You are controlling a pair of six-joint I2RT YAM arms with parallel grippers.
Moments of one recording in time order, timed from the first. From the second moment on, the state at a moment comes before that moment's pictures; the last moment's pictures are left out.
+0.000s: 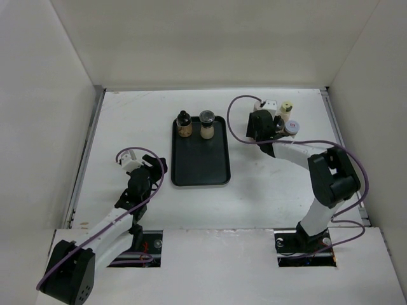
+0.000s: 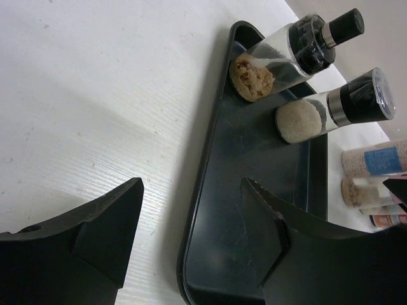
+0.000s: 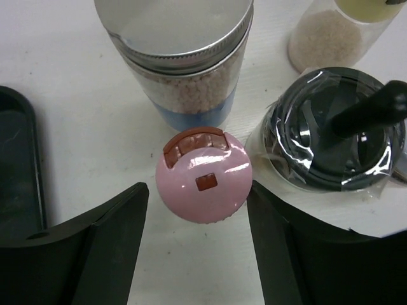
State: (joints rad) left arm -0.37 0.82 0.12 0.39 -0.37 -0.86; right arm 0.42 1.71 1.03 0.10 0.49 0.34
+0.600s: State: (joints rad) left arm -0.37 0.85 0.12 0.40 -0.37 -0.86; right arm 0.59 1.52 0.94 0.14 0.59 0.30
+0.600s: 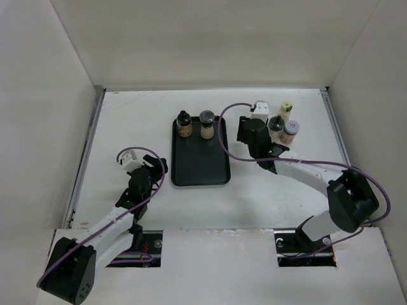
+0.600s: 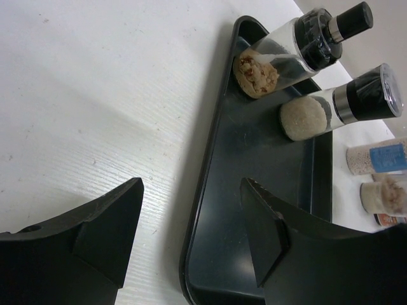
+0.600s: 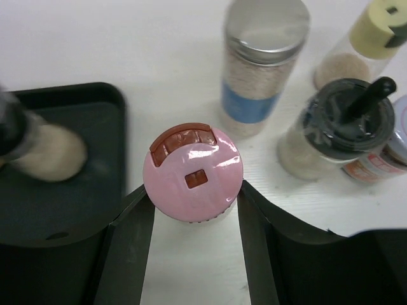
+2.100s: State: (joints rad) left arm -0.37 0.79 0.11 0.41 -0.38 -0.86; right arm 0.71 1.56 1.09 0.22 0.40 0.38
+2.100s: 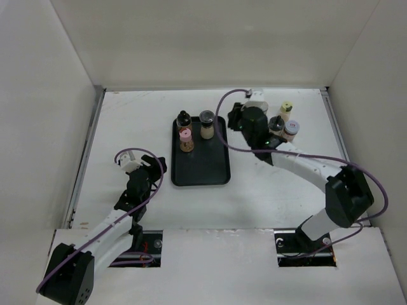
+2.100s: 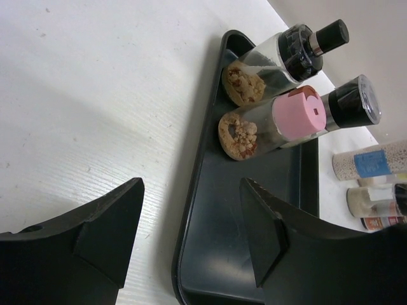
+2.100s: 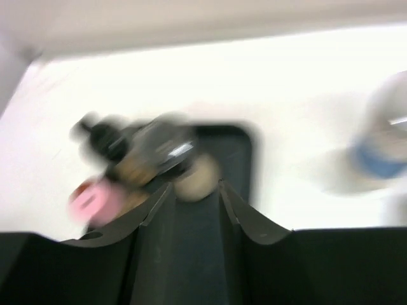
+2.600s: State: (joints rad) left arm -0.37 0.82 0.11 0.41 -0.38 -0.86; right arm 0.38 1.78 1.34 0.06 0.45 0.27
